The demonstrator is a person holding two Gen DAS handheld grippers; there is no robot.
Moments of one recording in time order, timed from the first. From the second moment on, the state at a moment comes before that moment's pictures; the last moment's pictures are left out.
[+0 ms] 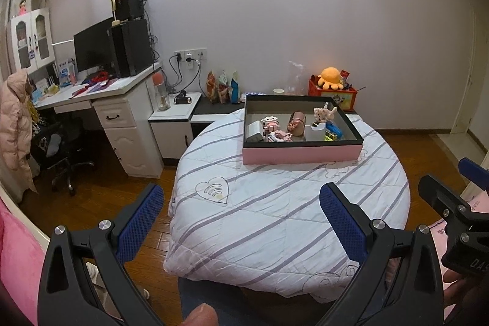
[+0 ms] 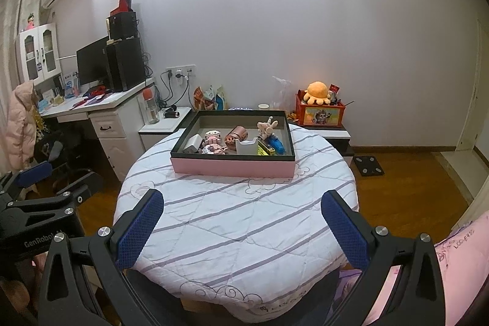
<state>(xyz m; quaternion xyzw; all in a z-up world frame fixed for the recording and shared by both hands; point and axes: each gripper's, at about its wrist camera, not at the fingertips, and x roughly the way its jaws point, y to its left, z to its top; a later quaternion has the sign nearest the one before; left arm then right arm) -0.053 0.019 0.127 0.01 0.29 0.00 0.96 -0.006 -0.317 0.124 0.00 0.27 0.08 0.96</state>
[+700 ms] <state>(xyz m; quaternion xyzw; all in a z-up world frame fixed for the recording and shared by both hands) -0.047 0.012 0.127 0.02 0.28 -0.02 0.96 -0.006 -0.318 0.124 0.01 0.27 0.07 0.96</state>
